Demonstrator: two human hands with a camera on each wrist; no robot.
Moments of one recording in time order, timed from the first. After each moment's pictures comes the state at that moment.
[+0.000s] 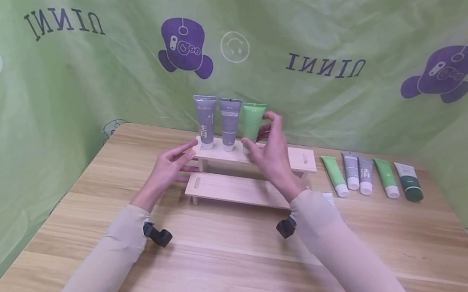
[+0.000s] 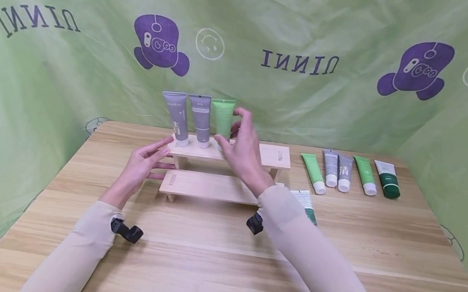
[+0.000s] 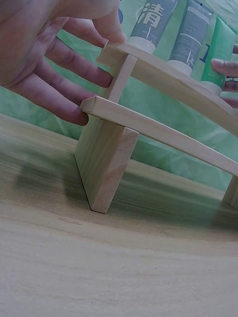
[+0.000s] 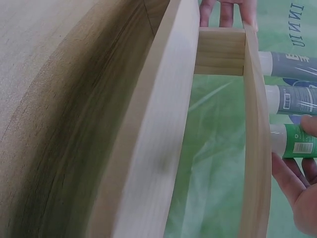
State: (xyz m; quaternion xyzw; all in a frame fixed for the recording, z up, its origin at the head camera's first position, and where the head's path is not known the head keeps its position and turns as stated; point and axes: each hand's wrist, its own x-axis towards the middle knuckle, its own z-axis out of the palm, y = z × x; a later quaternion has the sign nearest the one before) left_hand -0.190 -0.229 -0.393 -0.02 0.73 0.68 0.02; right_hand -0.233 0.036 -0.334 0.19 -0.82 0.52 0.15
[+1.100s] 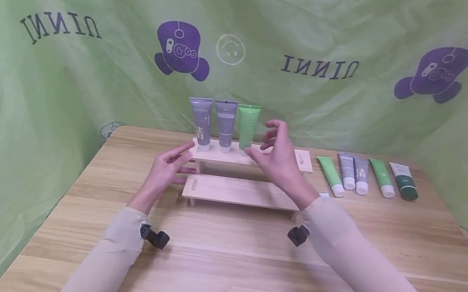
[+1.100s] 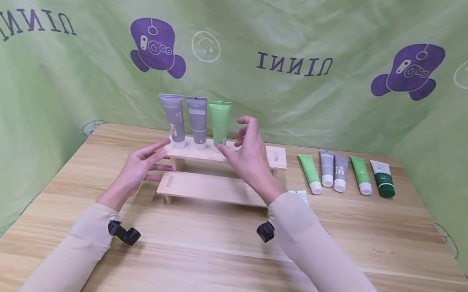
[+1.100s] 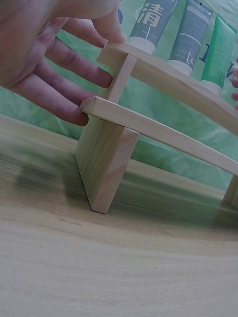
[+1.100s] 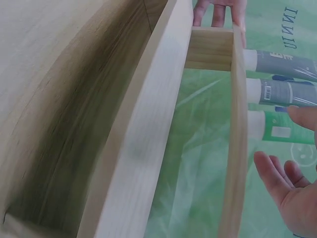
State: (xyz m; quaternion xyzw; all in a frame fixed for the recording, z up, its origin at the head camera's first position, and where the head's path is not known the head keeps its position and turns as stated) left_hand -0.189 -0.228 -0.392 -0.03 0.73 0.68 0.02; right_hand -0.216 0.061 -0.327 0.16 -0.84 0.51 0.09
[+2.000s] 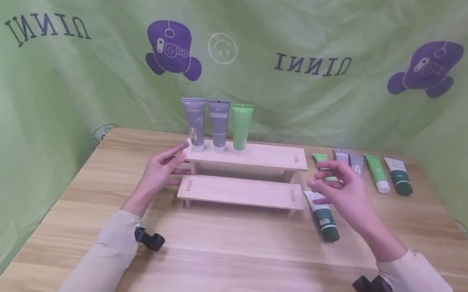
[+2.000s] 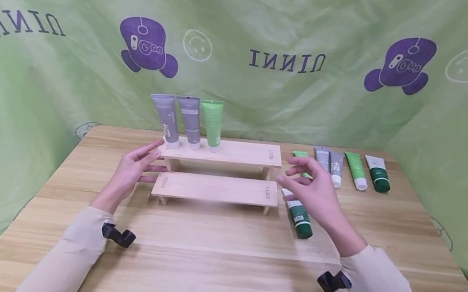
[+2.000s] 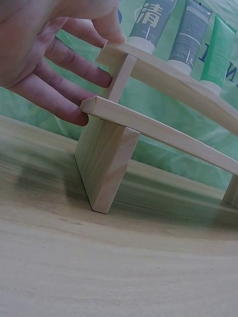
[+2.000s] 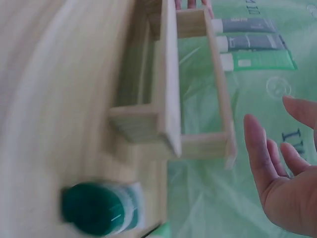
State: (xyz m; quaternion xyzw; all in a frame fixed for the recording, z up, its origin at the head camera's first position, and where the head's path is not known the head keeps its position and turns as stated) left_hand -0.191 -0.229 -0.395 -0.02 0.73 0.68 0.03; right_hand -0.150 0.196 -0.338 0.09 -0.80 0.59 0.00
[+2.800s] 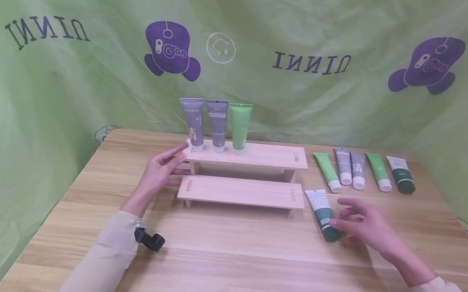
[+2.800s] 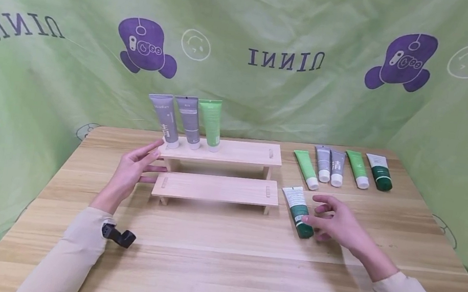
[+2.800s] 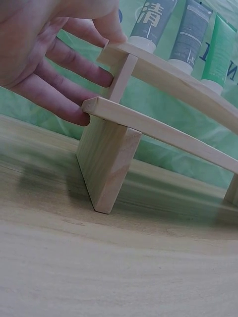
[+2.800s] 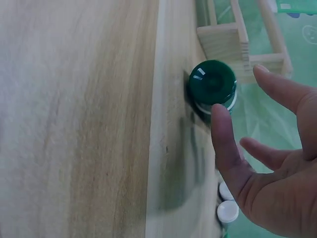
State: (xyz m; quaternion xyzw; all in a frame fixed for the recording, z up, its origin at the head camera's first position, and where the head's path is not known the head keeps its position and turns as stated) left_hand -0.192 -0.229 -0.394 -0.03 0.73 0.68 0.04; right_hand -0.131 0.270 -0.392 0.04 -0.86 0.49 -0.16
